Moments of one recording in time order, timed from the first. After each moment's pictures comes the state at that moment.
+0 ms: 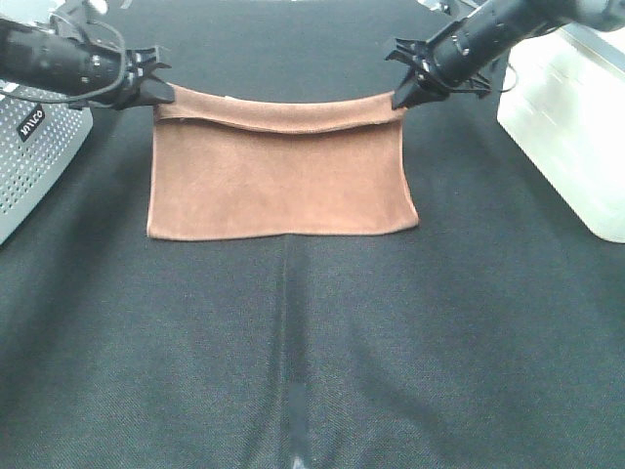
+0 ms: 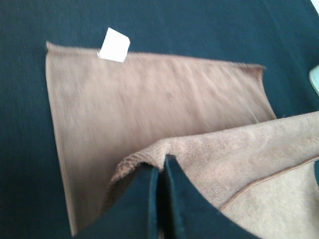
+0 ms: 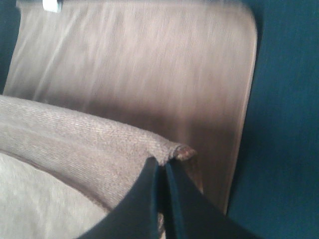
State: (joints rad) left arm -0.04 2.31 -1.71 -1.25 0.49 0.92; right arm 0.11 2.55 -2.33 0.57 0.91 -0.28
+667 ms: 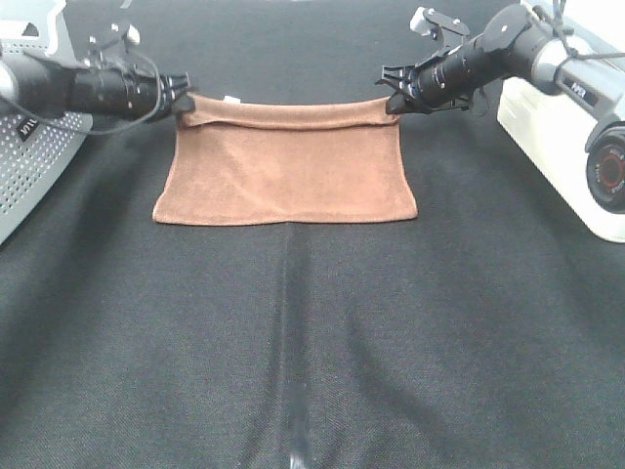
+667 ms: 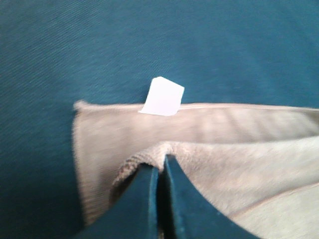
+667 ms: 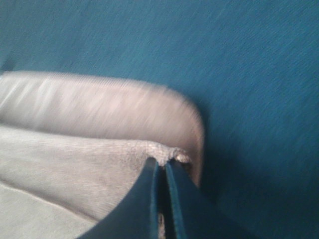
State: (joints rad) left arm -0.05 2.66 -2.13 -1.27 0.40 0.93; right arm 0.11 2.80 -2.58 0.58 0.68 -0.31
